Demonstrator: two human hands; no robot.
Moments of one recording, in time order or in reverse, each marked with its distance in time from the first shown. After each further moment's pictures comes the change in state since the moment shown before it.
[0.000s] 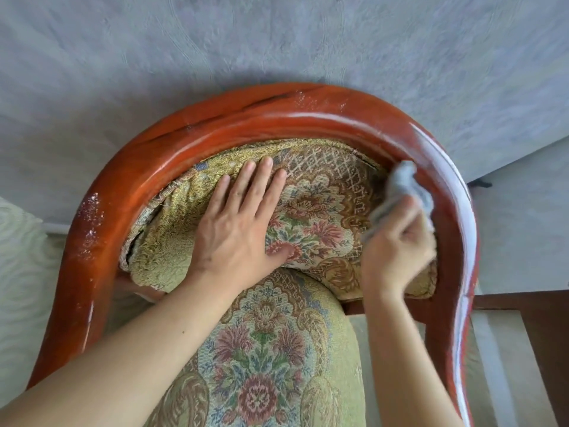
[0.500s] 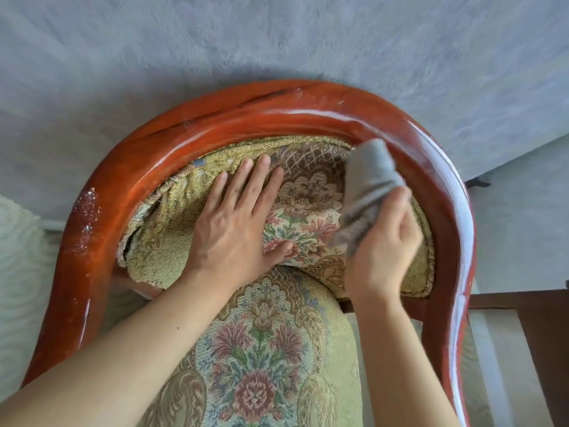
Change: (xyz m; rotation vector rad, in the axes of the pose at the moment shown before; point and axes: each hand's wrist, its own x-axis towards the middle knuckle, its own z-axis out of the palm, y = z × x) left_hand -0.001 0.000 0.003 0.002 -0.002 0.010; right_hand -0.013 -0.030 -0.004 0.476 -0.188 0.060
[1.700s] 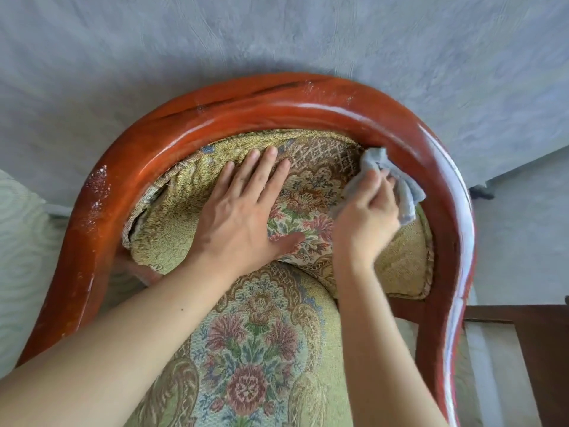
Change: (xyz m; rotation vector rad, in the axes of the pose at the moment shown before) left_hand 0.001 0.003 0.001 -0.096 0.016 -0.030; right_hand 0.014 0.020 0.024 -0.518 0.081 0.018
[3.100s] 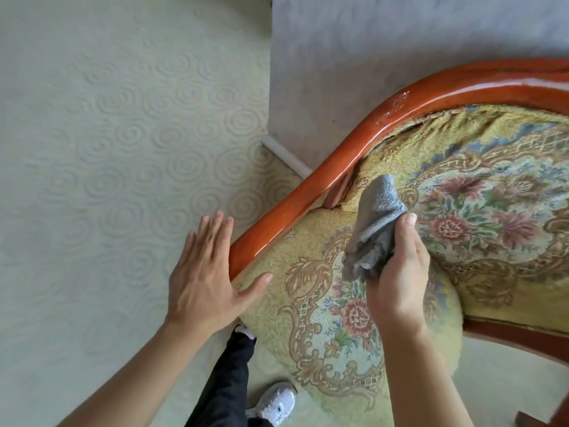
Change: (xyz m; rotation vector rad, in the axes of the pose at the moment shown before) left_hand -0.407 -0.010 -0.091 -0.035 -0.118 -0.934; right_hand -0.263 -0.012 -0.062 0.667 -0.959 0.329
